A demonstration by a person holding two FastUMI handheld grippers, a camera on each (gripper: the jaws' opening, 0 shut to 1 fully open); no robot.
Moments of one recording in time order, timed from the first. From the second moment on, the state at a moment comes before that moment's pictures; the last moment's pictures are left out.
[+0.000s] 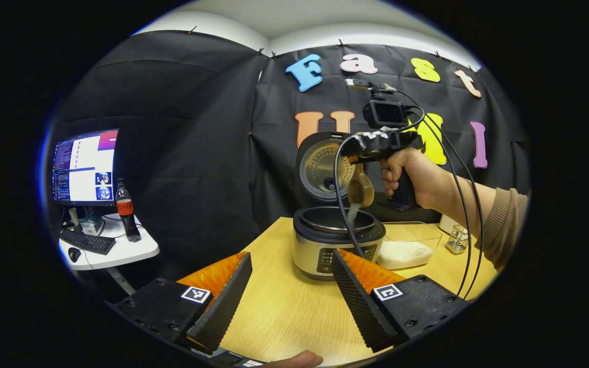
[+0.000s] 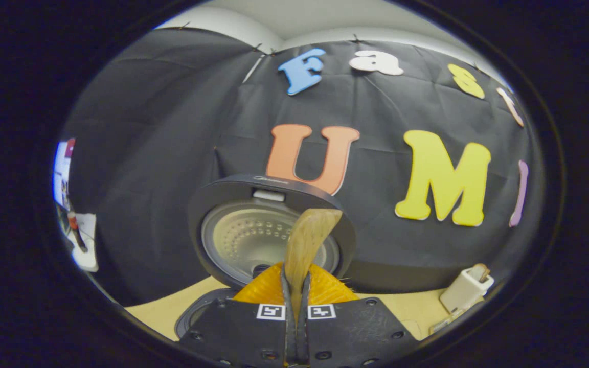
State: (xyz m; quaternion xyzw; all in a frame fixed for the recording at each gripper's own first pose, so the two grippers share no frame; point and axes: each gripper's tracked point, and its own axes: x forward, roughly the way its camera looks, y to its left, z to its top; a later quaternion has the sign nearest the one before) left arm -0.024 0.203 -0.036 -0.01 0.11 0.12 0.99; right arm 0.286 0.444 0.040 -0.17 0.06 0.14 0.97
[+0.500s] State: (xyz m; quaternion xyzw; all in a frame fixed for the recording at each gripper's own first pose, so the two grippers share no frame) left arm -0.022 0.204 -0.047 0.00 0.13 0.12 0.98; right arm 0.266 0.440 0.074 -0.31 -0.05 0.12 0.94
